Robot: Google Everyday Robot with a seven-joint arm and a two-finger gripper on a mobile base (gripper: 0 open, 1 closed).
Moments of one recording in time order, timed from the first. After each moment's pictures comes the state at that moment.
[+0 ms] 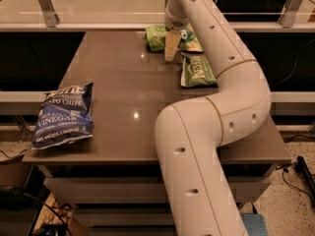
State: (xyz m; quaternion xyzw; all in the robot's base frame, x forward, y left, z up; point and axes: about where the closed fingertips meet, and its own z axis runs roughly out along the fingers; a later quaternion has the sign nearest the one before) arm 0.857 -0.073 0.847 -0.66 0.71 -0.10 0.23
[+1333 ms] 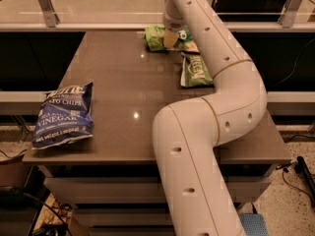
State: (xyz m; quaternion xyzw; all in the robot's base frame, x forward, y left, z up) arm 0.867 -0.067 0.839 -0.66 0.71 -0.11 0.23
